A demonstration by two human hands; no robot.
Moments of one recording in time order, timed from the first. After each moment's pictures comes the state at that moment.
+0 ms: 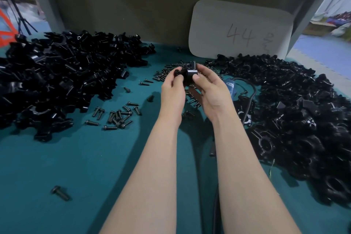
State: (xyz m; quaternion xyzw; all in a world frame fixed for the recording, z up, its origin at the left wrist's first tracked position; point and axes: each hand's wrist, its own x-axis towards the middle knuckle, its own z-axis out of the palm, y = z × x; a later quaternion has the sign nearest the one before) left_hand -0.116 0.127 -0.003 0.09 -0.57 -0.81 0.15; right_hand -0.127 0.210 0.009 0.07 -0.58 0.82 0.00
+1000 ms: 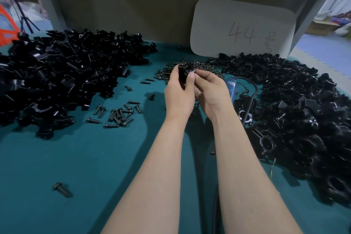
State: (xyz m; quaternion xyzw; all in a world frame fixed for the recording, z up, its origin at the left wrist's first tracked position) left_hand -0.114 0.134 -0.009 0.06 -0.70 -0.68 0.22; right_hand -0.131 0.204 0.006 0.03 -0.55 0.83 0.00
